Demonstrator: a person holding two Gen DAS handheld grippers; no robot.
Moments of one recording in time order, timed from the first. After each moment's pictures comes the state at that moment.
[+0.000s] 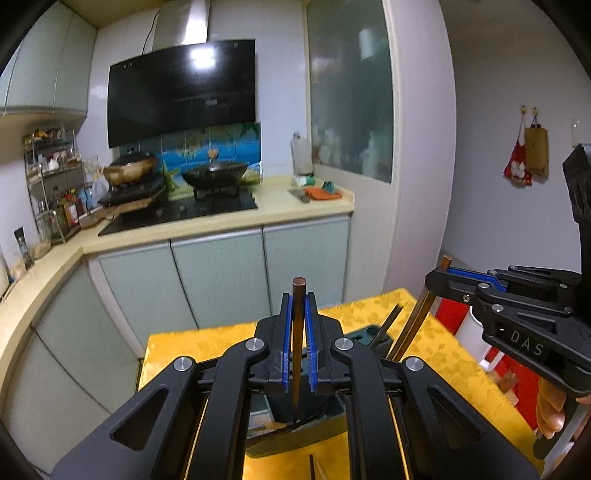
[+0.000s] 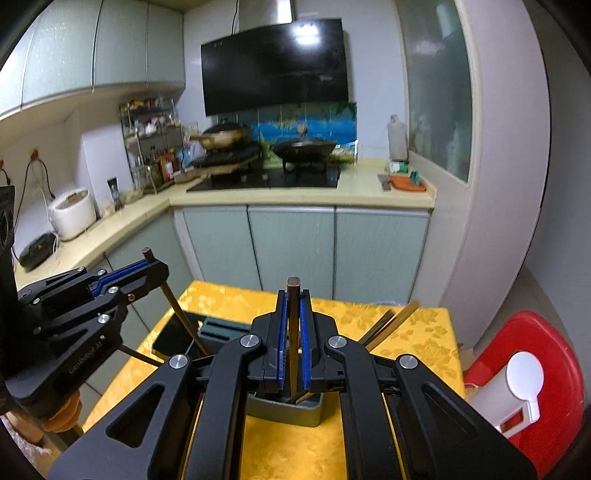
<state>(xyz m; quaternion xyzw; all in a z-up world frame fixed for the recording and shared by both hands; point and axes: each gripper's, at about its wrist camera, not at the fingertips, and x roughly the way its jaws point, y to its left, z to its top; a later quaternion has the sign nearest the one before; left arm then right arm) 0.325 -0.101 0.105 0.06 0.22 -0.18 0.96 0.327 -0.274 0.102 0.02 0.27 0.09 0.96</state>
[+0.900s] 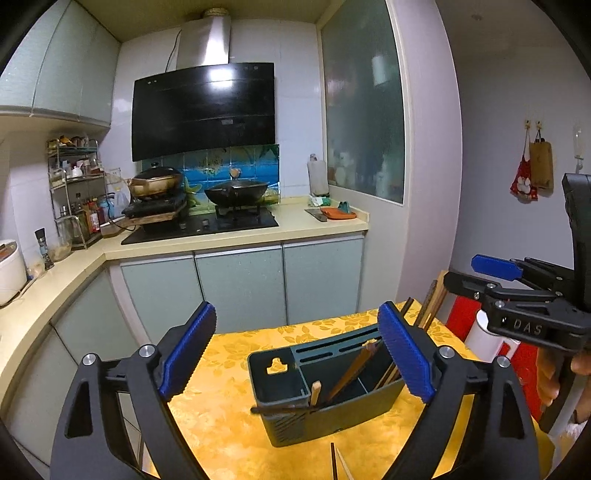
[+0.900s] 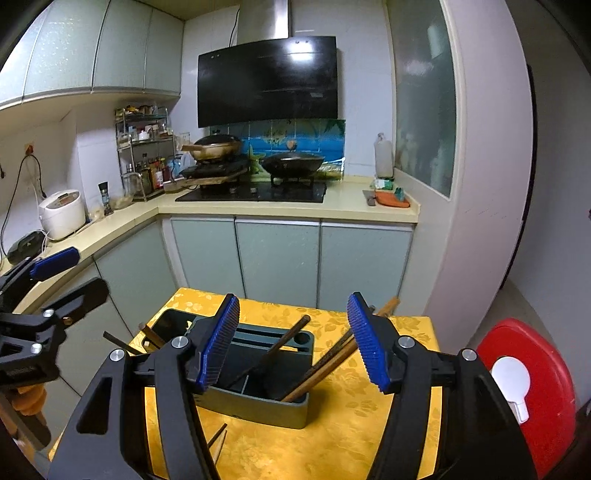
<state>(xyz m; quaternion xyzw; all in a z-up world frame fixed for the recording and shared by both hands) 0.276 -0.053 0.117 0.04 0.17 -0.16 0.97 0.290 -0.283 0.106 0.00 0.22 0.05 0.97</state>
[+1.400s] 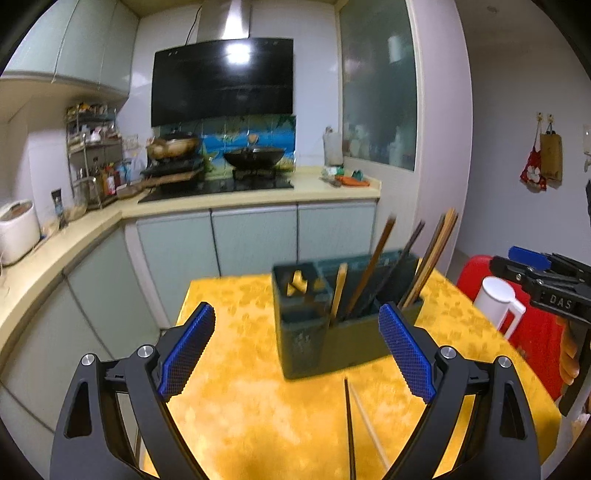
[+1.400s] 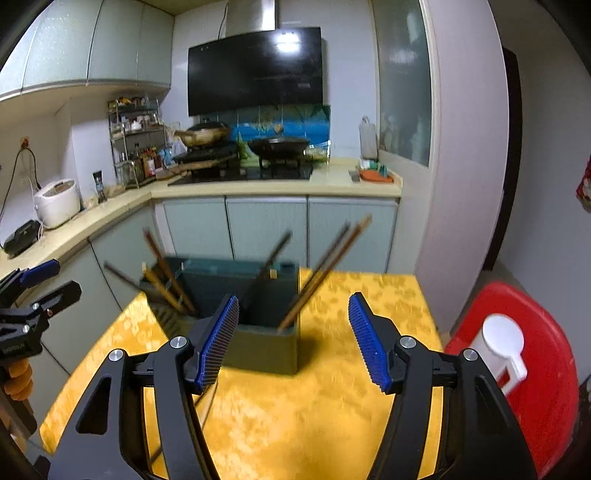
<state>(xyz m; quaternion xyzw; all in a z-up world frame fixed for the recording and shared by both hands) 0.228 -0.014 0.050 0.03 0.22 -0.13 0.96 0.229 -0.288 0.043 0.01 0.25 0.04 0.97</state>
